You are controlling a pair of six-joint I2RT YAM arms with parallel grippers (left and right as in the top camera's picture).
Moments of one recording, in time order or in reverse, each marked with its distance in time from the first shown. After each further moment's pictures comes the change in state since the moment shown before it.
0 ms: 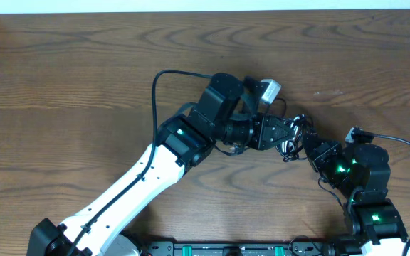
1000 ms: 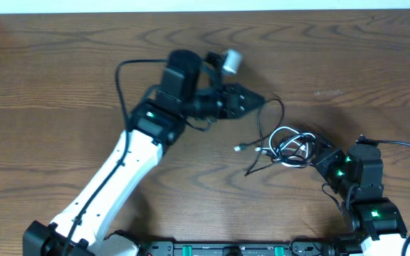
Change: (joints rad) left arm 0.246 0.000 0.000 0.044 0.089 -0.049; right arm -0.001 0.032 0.008 -0.194 0.253 -0.143
